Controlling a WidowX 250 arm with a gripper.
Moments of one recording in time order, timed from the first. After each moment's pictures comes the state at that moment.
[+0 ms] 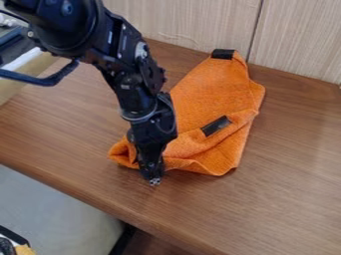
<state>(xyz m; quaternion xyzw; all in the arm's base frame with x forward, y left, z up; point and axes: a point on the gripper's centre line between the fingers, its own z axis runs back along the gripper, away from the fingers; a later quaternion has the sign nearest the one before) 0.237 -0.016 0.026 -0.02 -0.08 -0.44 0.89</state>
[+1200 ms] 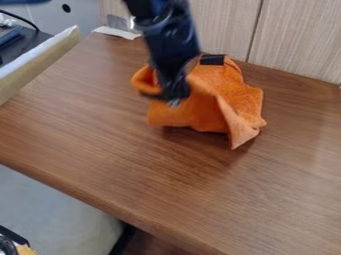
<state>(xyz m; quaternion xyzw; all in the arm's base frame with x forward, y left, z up) 0.290 -0.027 0.125 0.01 -0.18 -0.49 0.85</state>
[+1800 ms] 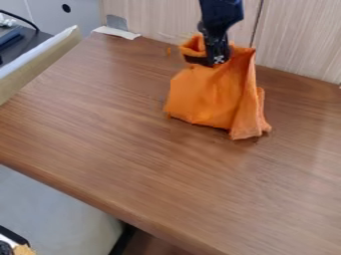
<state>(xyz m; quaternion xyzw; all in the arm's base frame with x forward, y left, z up) 0.399 -0.033 0.100 0.00 -0.16 -0.51 0.84</state>
